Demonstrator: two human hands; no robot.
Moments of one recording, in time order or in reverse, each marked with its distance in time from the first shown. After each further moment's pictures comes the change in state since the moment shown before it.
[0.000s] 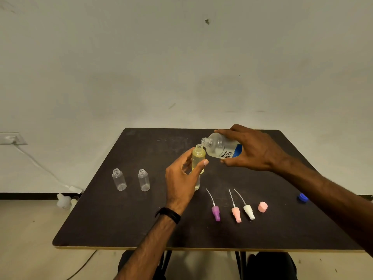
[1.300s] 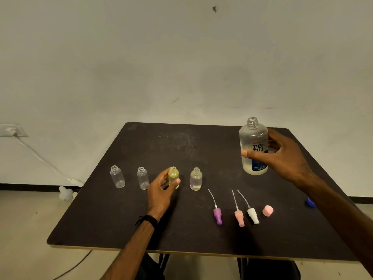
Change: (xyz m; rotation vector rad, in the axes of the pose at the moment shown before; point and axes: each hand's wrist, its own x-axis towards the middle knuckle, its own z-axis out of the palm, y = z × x) left_hand -0.007 -0.114 -0.040 0.012 -0.046 -0.423; right_hand -0.039 0.027 0.020 0.711 0.210 0.424
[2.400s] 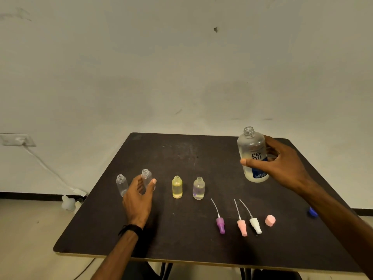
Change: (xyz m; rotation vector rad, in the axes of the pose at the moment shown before) left_hand -0.003 0.026 -0.056 0.262 0.363 0.079; right_hand 0.001 -0.012 -0.001 -0.027 0.007 -0.021
